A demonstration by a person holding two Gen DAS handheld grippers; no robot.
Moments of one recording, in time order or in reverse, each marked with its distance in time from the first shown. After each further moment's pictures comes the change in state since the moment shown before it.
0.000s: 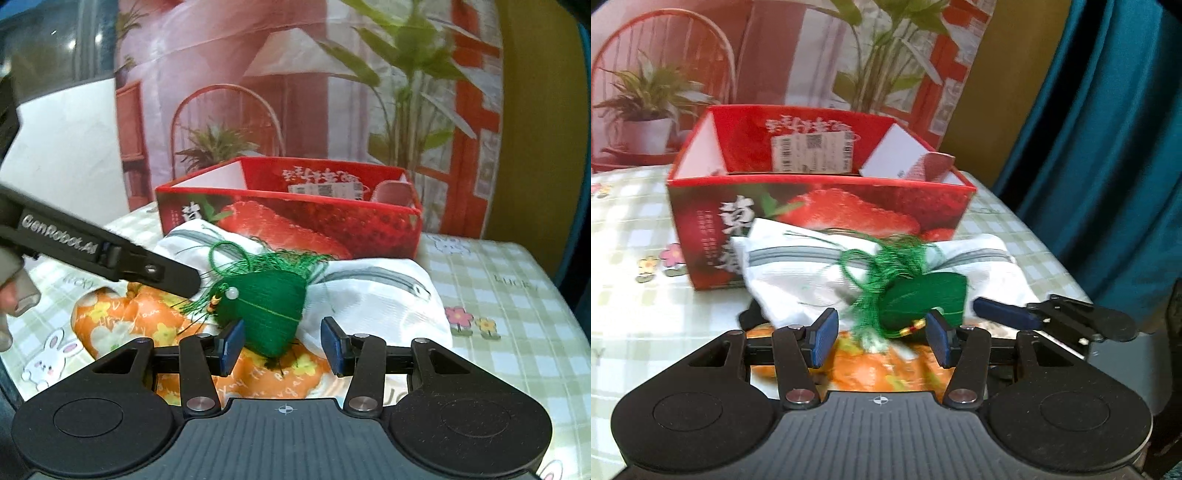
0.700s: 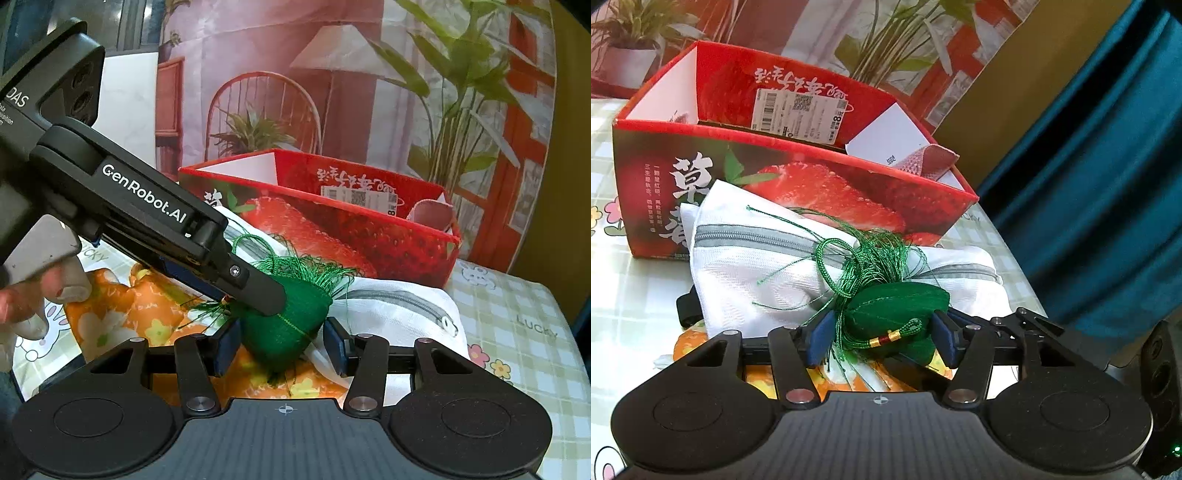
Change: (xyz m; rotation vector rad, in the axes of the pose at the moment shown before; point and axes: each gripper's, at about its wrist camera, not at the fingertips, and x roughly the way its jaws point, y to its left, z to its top) left arm 0.053 0.020 0.013 -0.200 0.070 -0.151; right arm 0.025 -0.002 0.011 -0.135 0.025 0.072
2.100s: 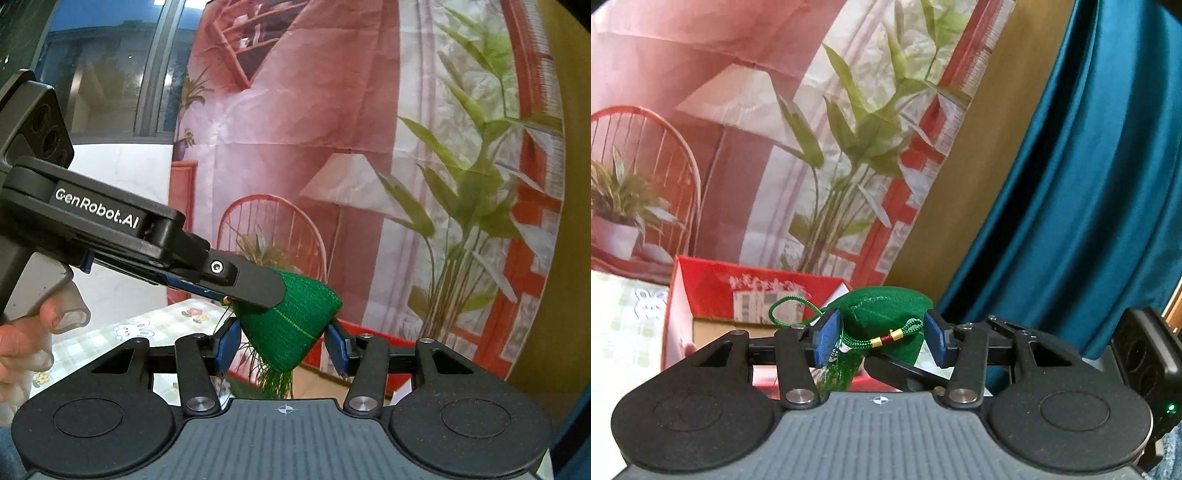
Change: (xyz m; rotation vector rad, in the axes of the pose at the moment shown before) left arm -0.125 -0.057 0.078 0.180 -0.379 -0.044; right arm -0.042 -0.002 0.132 -0.059 -0.279 0.023
